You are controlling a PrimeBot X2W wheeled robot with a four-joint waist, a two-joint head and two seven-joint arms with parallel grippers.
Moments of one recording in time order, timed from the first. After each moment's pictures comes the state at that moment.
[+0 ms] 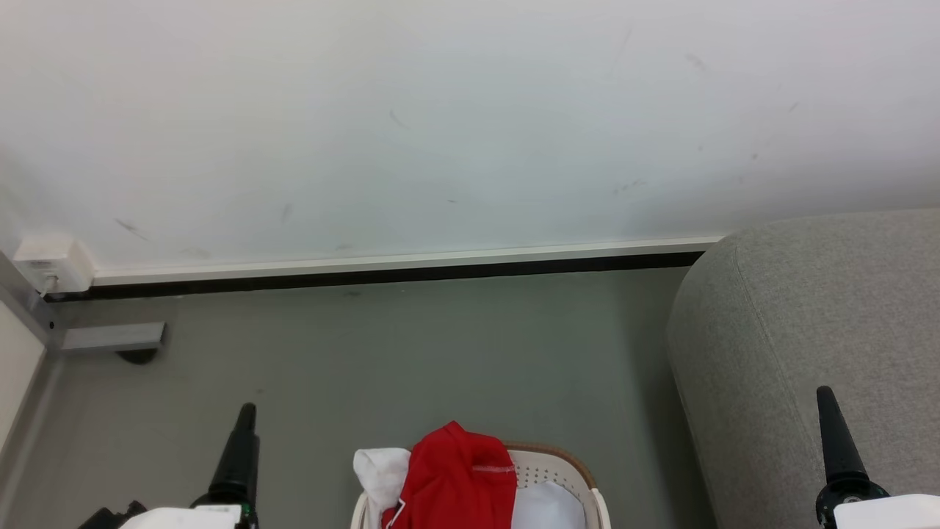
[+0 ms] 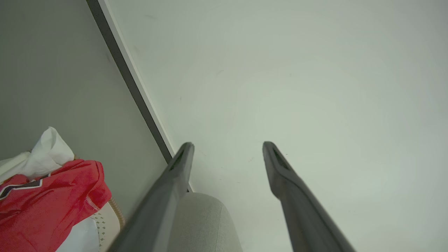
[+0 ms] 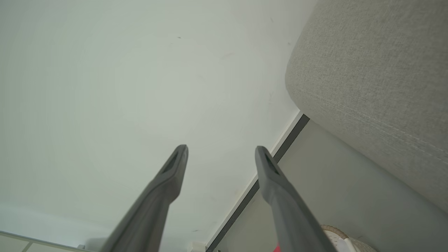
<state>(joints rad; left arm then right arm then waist) -0.08 0.04 0.05 0.28 -1.42 -0.12 0.02 -0.06 -0.03 -0.07 0.21 1.25 0.13 0.02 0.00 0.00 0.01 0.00</state>
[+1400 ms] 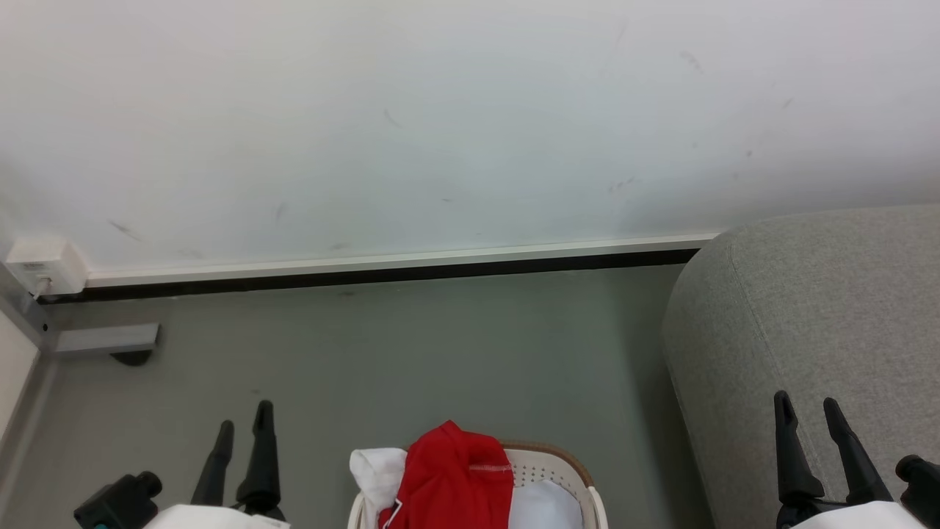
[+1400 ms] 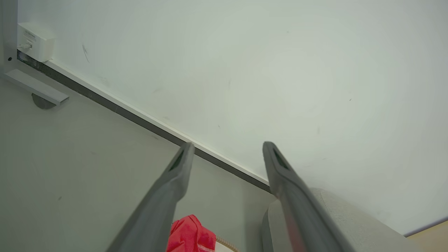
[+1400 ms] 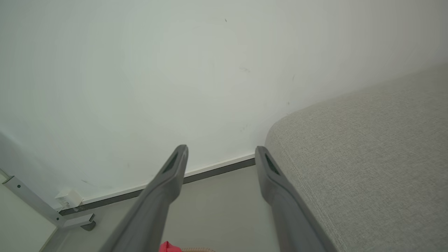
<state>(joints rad) -0.04 0.04 0.03 0.19 -0.65 -0.09 -0.12 -0.04 -0.05 -0.01 0.18 0.48 0.13 -0.12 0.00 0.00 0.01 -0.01</state>
